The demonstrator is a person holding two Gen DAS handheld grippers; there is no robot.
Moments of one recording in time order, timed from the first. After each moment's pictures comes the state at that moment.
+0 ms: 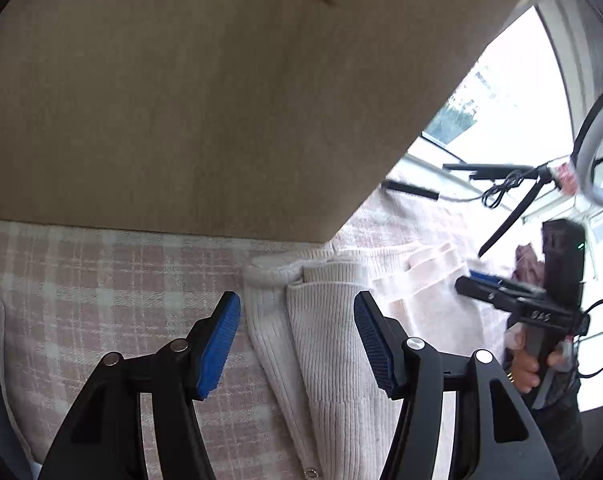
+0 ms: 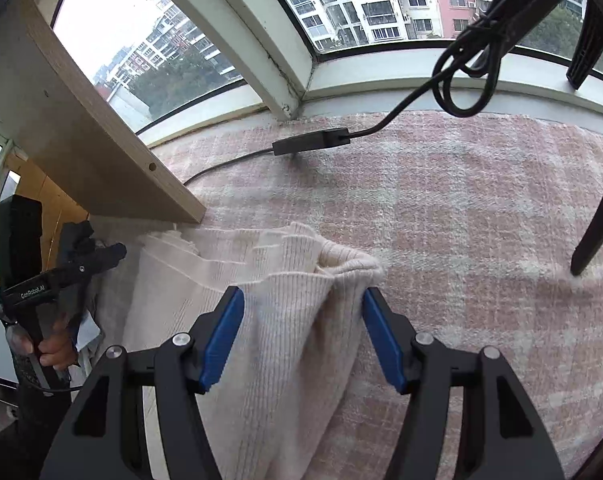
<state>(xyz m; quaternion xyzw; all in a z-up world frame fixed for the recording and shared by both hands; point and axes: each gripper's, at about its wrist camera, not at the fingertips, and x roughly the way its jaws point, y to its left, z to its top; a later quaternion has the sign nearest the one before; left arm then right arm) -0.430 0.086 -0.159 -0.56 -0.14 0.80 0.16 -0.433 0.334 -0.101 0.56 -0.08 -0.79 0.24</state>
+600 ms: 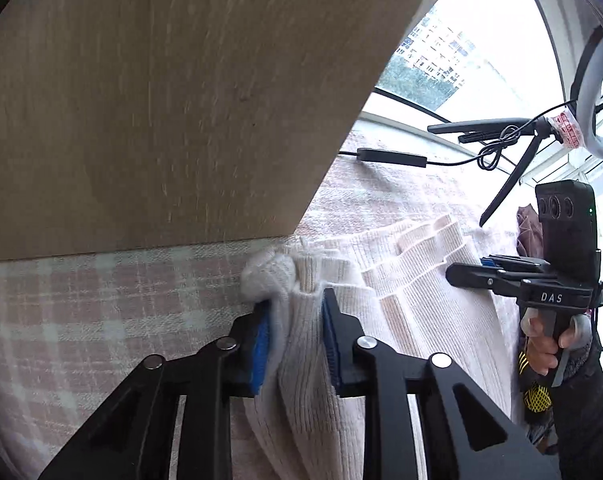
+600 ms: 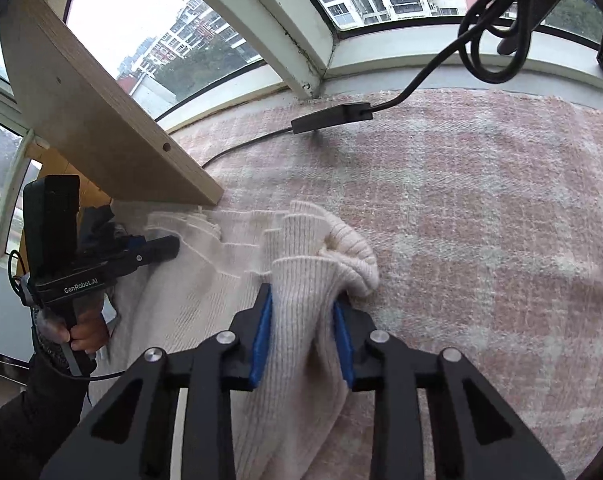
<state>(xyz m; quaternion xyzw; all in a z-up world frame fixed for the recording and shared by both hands) -0.437 0.124 -0.174 -0.55 -0.10 0.80 0.21 -0.431 0.350 -0.112 0.56 -0.13 -0.76 0.29</state>
